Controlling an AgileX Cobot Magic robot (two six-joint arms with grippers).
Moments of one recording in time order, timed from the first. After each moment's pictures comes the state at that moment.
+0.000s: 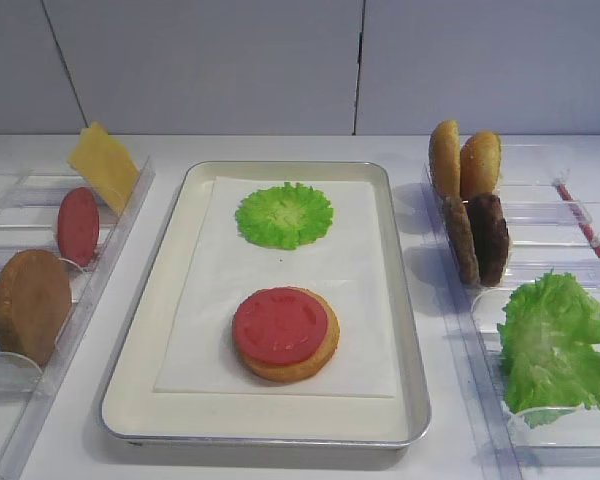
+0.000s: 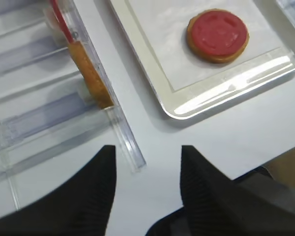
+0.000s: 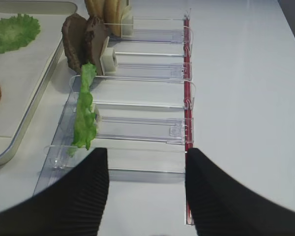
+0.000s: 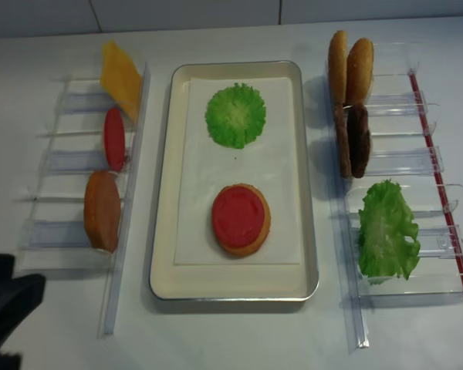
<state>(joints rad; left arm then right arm) -0.51 0.53 -0.87 0.05 1.26 -0.14 0.07 -0.02 -0.48 0.03 1.13 0.02</state>
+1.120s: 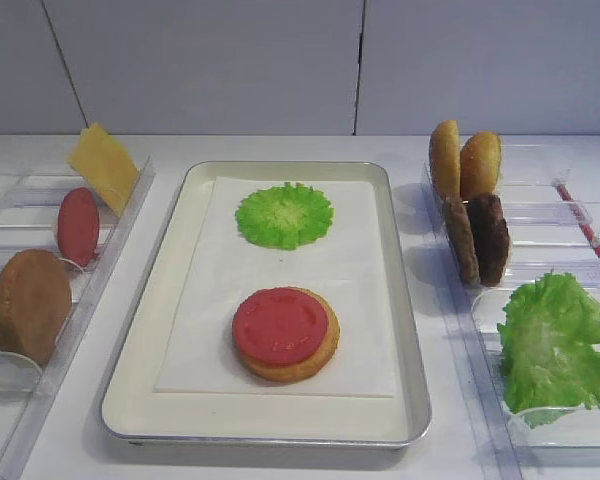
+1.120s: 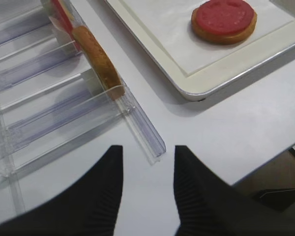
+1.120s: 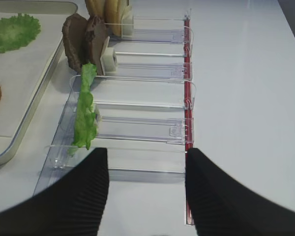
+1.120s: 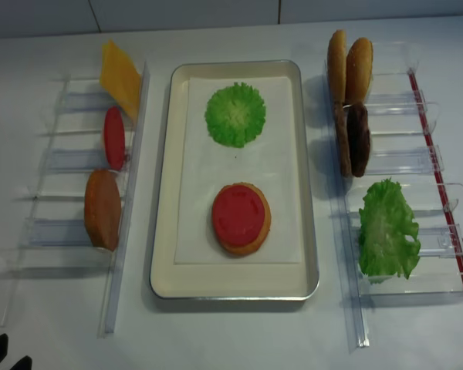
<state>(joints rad) -0.51 -0.02 -0.49 0.08 1.19 0.00 0.07 -0.02 -0.48 0.03 1.13 0.01</state>
